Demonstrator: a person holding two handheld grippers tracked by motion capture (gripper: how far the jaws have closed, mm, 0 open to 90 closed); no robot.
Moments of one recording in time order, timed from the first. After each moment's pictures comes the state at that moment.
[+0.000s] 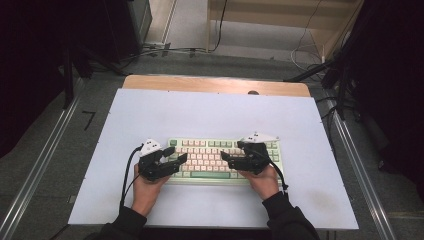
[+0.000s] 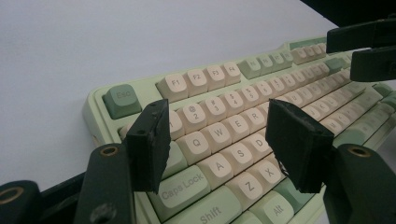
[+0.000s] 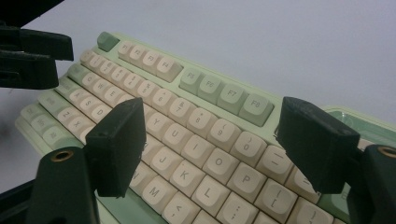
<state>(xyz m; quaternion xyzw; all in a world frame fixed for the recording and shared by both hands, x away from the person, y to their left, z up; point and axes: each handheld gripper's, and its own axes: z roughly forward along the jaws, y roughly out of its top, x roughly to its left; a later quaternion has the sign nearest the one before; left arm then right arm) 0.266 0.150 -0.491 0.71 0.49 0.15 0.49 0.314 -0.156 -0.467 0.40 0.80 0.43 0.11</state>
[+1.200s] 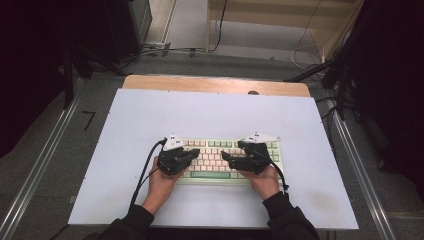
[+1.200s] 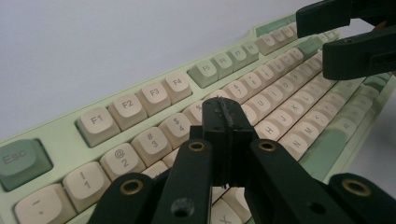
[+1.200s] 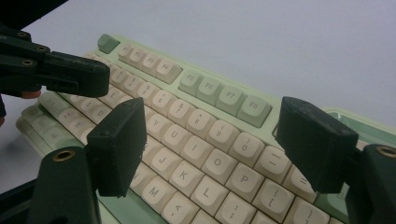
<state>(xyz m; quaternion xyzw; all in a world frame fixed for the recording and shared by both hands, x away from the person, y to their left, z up) 0.287 0.105 -0.485 0.76 0.43 0.13 0.46 0.313 -0.157 -0.466 0.40 0.80 0.43 0.11</state>
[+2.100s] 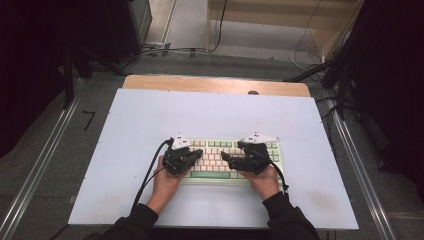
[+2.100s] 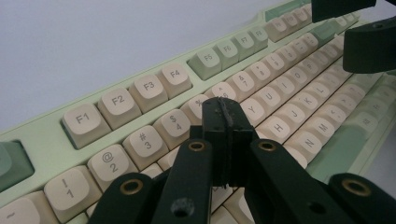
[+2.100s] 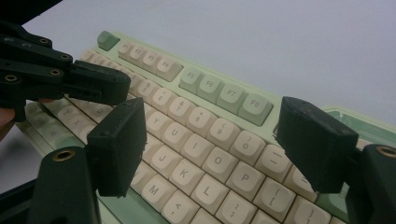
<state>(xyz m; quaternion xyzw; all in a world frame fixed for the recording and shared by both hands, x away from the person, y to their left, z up) 0.293 0.092 -0.490 0.77 0.44 0.13 0.43 0.313 -0.157 -0.466 0.40 0.80 0.43 0.11</state>
